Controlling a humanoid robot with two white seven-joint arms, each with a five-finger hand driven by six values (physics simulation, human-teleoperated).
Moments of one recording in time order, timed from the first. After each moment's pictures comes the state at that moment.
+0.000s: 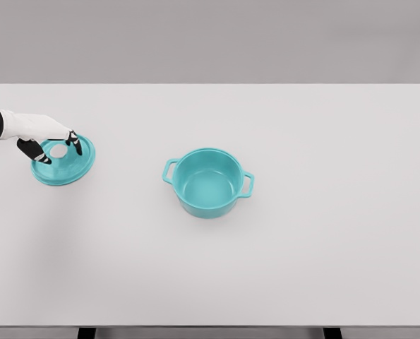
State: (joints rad) left arm -1.05 0.82 -1.18 -0.99 -0.29 -0.51 -0.60; right arm 0.01 0.00 0.50 -0.07 0.16 -0.04 0.31
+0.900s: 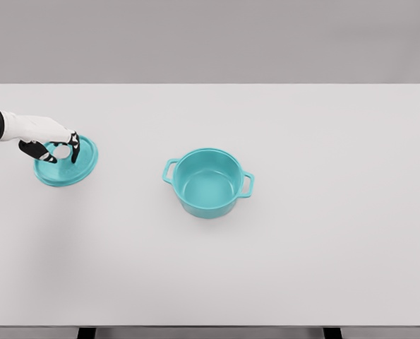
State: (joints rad) left arm -1.06 0.82 -1.19 -0.99 -0.29 -0.54 -0.61; right arm 0.01 0.00 0.50 -0.07 0.16 -0.04 0.31
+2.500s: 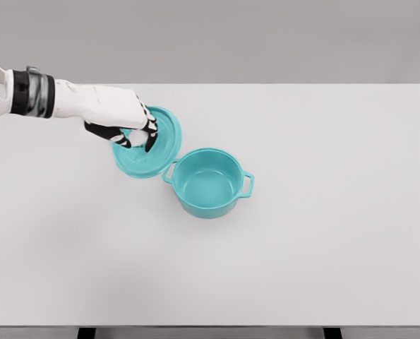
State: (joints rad) left arm -1.19 0.82 -1.19 -1.46 -0.13 -0.58 -0.61; right arm 0.01 0.00 0.50 -0.07 0.16 -0.04 0.31
